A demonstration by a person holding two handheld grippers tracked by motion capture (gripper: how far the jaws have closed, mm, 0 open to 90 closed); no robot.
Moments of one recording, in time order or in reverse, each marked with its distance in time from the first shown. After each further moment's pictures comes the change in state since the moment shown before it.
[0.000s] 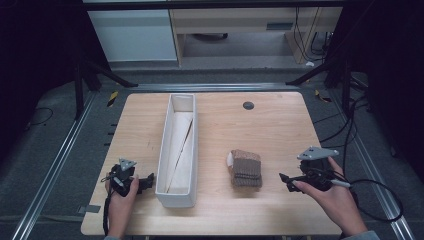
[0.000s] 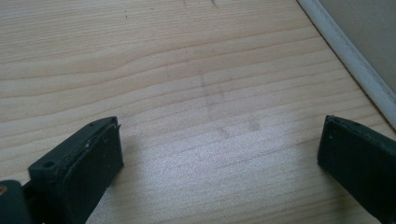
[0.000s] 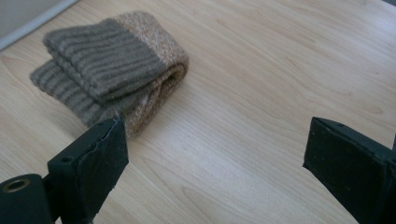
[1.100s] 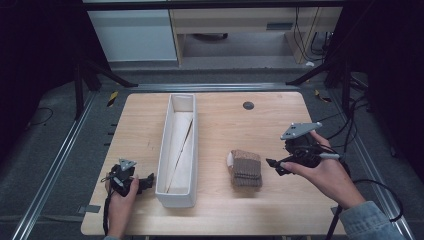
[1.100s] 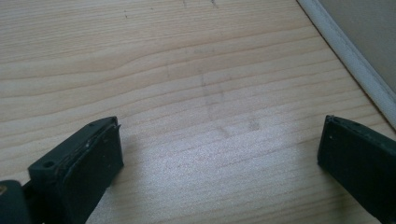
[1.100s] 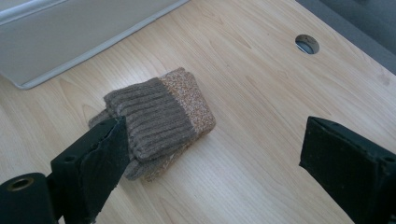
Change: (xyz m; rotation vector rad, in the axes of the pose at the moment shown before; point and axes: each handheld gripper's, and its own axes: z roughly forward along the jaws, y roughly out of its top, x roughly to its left) left arm 0.000 0.000 0.000 -0.001 -0.001 0.001; right arm 0.011 0.078 -0.011 0.000 0.112 -0.193
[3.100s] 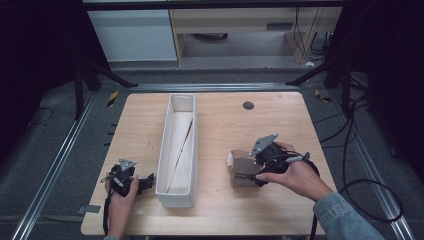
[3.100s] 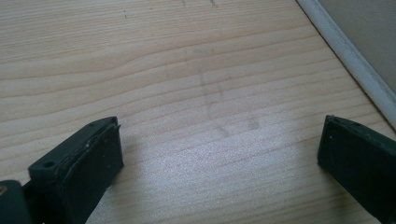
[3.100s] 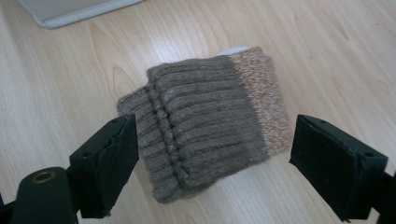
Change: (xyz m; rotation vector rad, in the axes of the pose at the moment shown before) left arm 0.000 0.000 0.000 0.000 -0.002 0.003; right arm 0.034 0.001 0.074 0.142 0.170 -0.213
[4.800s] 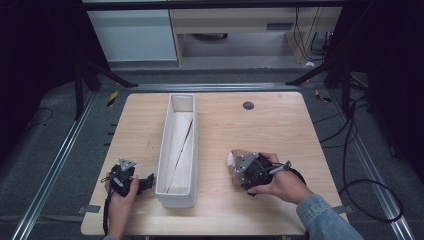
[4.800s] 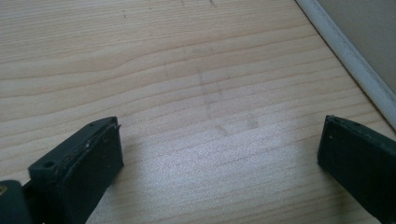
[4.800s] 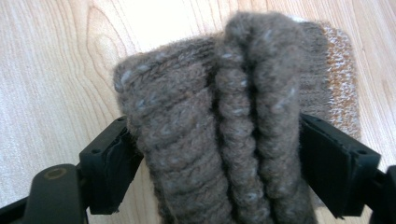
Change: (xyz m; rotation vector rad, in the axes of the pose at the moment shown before) left arm 0.000 0.000 0.000 0.000 -0.002 0.003; right arm 0.020 -0.014 0.062 0.095 -0.056 -0.174
